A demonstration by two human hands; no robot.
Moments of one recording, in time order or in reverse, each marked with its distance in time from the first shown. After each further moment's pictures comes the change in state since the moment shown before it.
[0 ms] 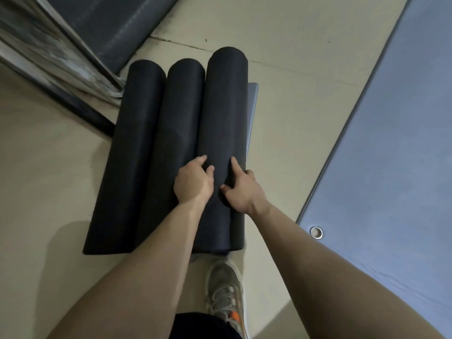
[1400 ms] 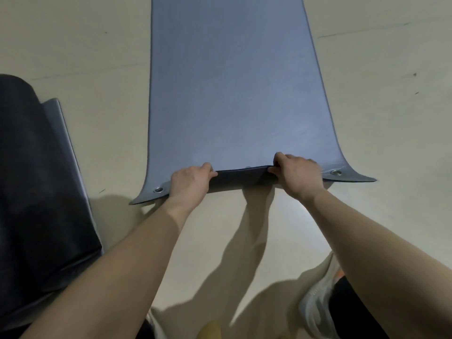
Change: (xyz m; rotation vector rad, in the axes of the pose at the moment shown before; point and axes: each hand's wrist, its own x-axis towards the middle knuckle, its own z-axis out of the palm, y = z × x) left_hand -0.258 0.189 0.184 0.593 -0.336 1.145; right_hand -0.295 0.383 -0.175 -0.529 0.541 0.448
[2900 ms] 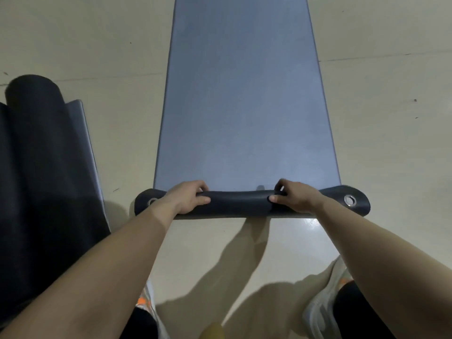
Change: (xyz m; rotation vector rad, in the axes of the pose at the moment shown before) left_hand -0.019 -0.062 -0.009 -0.476 -0.480 -0.133; right_hand -0.004 -0.006 -0.008 0.214 -0.539 0.024
